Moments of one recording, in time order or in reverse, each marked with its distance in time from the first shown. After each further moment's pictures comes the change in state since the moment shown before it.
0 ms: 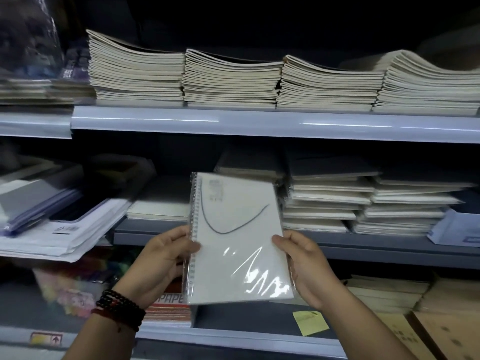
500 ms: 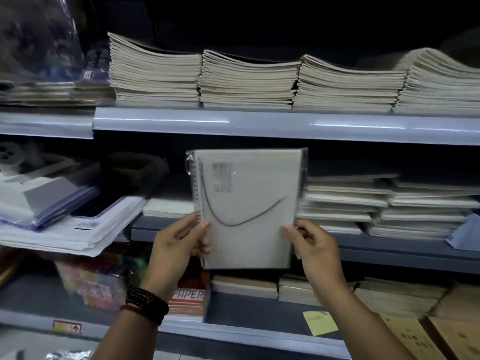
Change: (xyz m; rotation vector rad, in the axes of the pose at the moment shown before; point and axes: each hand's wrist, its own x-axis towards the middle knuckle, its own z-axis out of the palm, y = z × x) left_hand -0.010 0.008 0.012 0.042 0.258 0.294; right_hand 0.007 0.002 0.010 -0.296 0.131 -0.413
